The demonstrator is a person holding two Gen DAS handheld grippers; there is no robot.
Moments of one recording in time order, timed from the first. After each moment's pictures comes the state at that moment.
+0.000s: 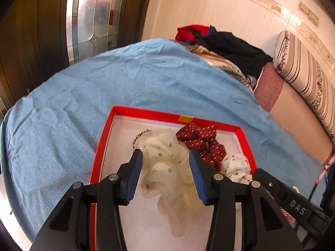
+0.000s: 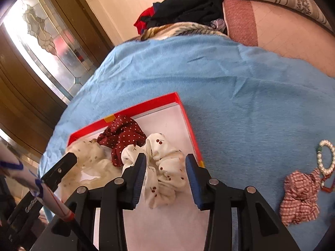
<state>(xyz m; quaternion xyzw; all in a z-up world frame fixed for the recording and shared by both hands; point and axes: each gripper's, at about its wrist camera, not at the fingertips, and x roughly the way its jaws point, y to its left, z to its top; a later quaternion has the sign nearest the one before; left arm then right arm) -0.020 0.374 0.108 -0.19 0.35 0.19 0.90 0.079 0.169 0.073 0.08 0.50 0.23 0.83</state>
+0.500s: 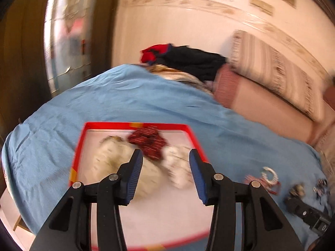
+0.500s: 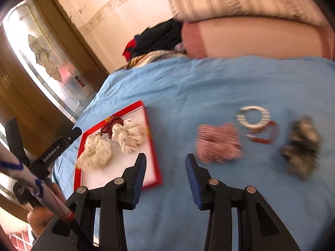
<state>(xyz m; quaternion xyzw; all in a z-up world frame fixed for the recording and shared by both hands) -0.068 0.269 0.156 -0.12 0.30 0.10 0.94 -0.048 0.003 0.133 0.14 0.44 0.20 0.87</state>
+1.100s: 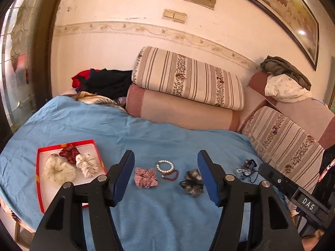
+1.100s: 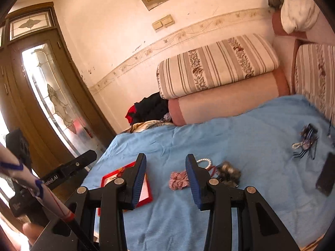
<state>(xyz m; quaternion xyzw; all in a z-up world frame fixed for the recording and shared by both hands) -0.156 0.097 0.303 -0.09 0.27 -0.09 0.95 -0.165 -0.147 0.288 0.19 0.28 0.16 0.93</state>
